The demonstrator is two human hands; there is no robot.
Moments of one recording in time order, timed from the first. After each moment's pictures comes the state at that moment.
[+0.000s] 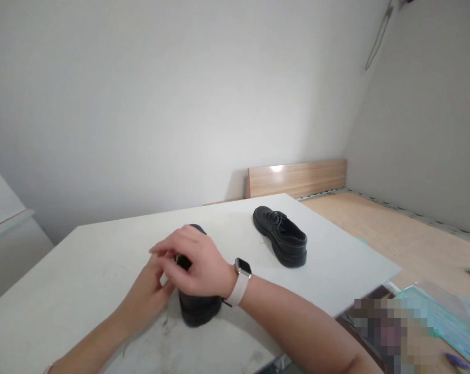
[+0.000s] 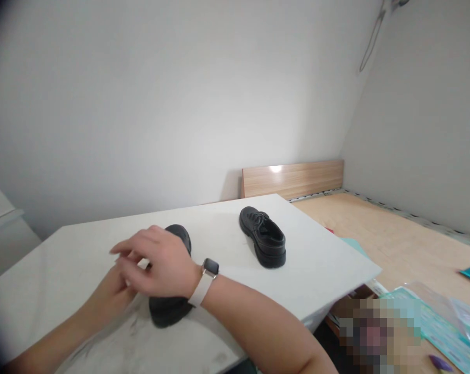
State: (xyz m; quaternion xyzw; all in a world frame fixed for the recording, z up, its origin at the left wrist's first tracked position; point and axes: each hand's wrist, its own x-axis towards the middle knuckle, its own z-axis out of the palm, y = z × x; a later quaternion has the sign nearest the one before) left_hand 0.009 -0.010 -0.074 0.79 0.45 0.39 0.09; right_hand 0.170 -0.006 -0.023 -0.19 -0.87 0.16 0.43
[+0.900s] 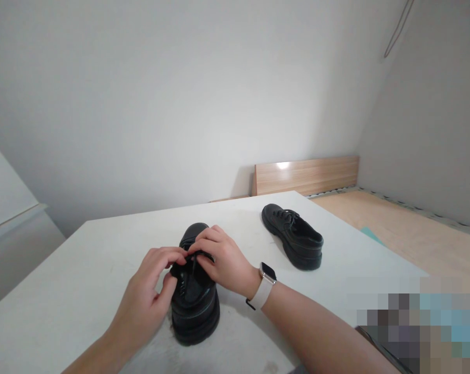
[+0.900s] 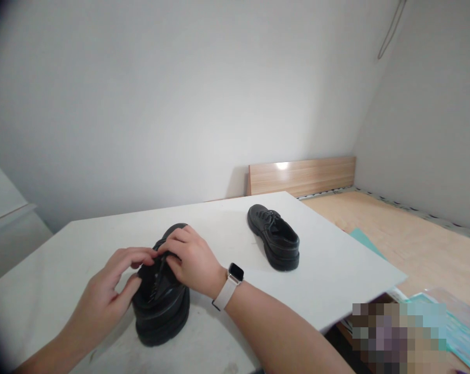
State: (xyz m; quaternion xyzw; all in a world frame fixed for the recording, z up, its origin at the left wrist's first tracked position) left_hand 0.000 -0.027 -0.071 0.79 0.44 0.43 0.04; right_hand 0.193 0.023 -0.063 -0.24 -0.85 0.12 0.45
